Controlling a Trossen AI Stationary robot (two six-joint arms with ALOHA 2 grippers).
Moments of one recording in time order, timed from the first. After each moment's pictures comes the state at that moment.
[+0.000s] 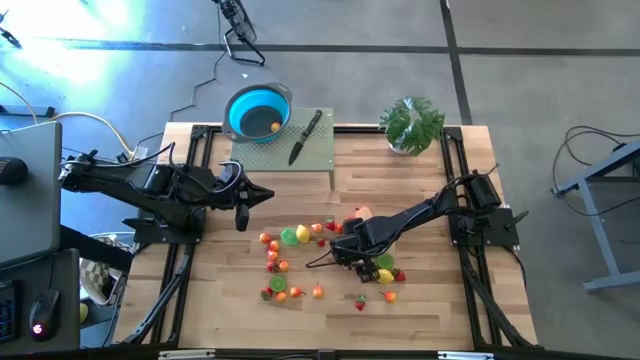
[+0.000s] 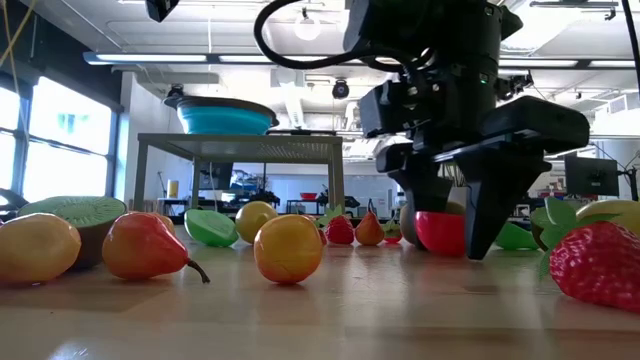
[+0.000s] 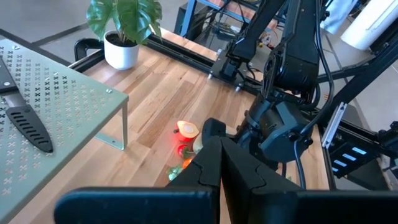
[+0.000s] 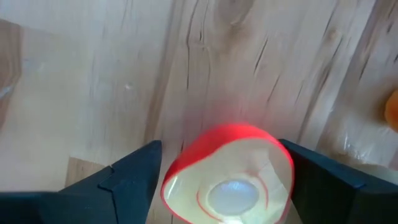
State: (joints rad) left arm -0.20 0.87 0.97 -0.42 -0.38 -0.48; right arm 0.25 1.94 1.24 -0.66 -0.03 0.00
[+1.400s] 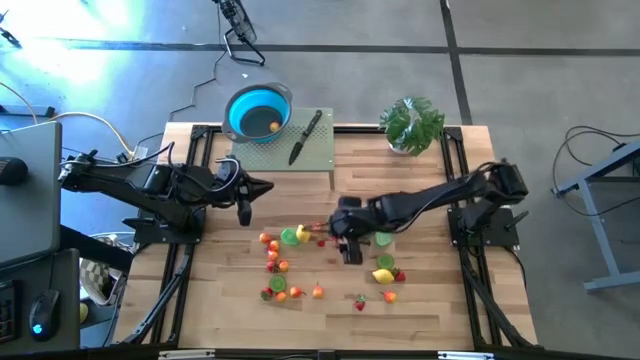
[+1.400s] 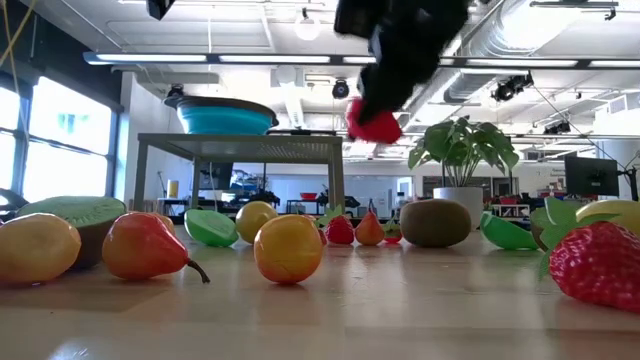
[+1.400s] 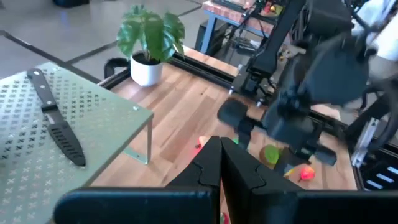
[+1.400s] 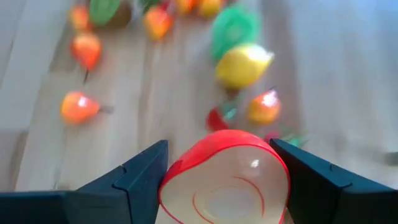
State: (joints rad) left arm -0.20 0.87 0.97 -0.40 -0.49 -0.44; right arm 0.16 1.70 1.24 -0.47 0.06 0.14
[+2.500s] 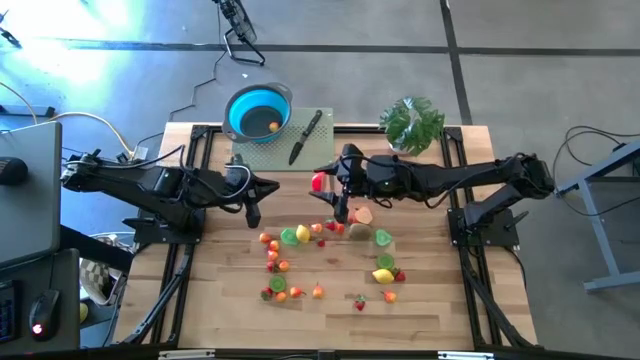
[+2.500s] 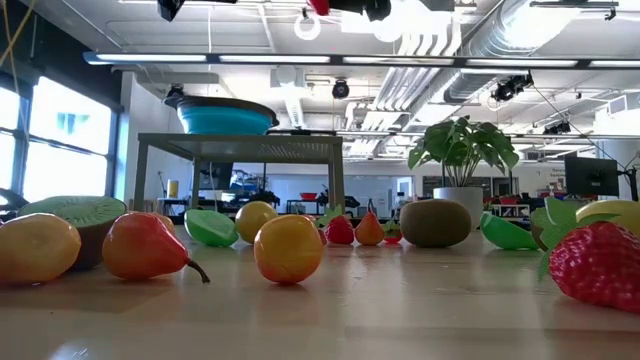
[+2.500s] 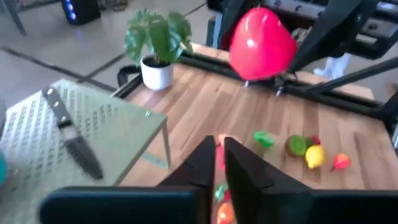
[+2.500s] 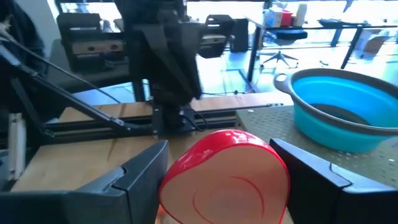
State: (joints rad) left arm -0.20 0.93 0.97 -0.36 -0.53 -0.30; right arm 0.03 1.48 1.24 0.04 0.17 0.06
